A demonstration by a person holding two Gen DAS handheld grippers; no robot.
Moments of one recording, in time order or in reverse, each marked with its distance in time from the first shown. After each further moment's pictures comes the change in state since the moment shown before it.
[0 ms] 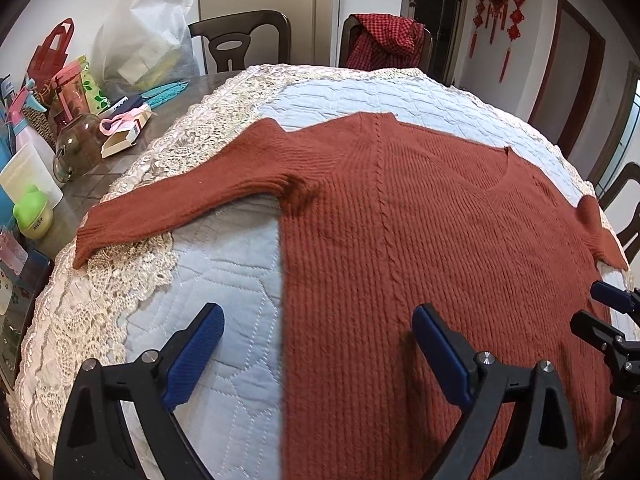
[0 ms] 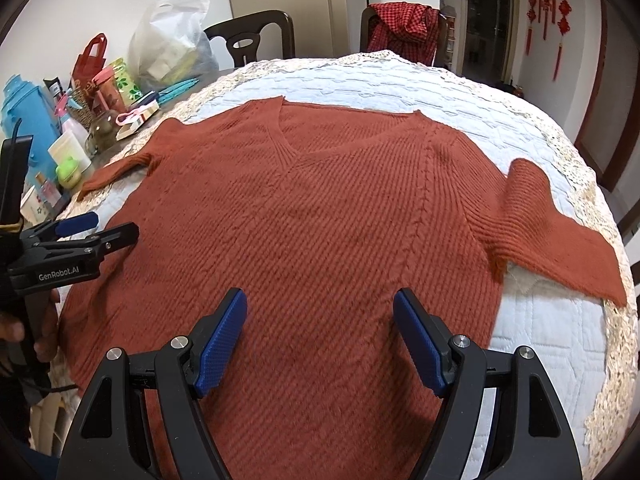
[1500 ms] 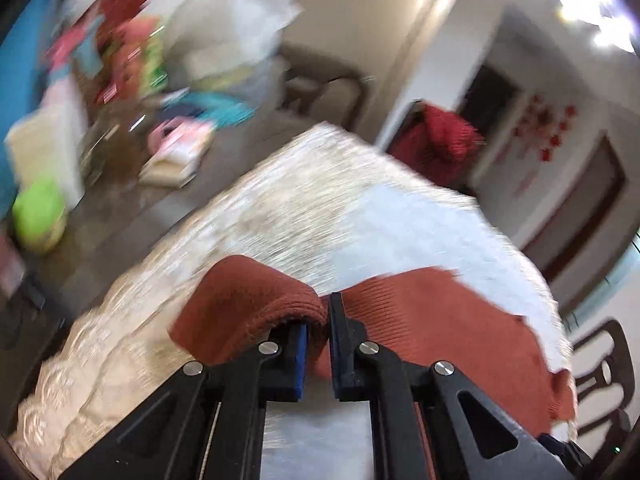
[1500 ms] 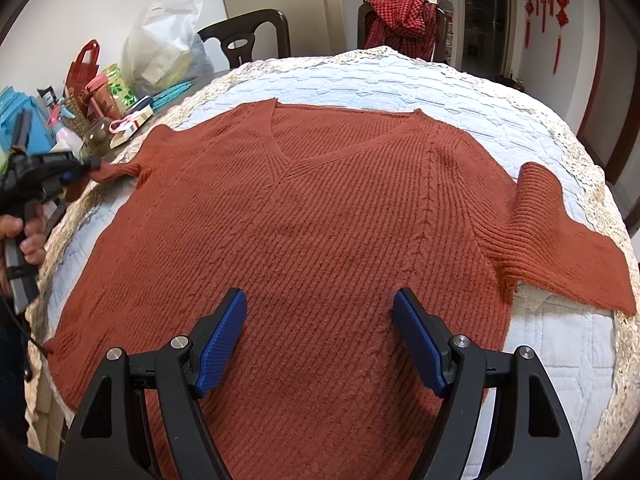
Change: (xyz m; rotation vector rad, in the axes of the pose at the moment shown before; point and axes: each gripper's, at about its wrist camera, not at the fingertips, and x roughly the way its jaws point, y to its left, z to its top) left arm 0.000 0.110 0.082 -0.322 -0.196 -0.141; right arm 0.011 -0.009 0.008 0.039 0.008 0.014
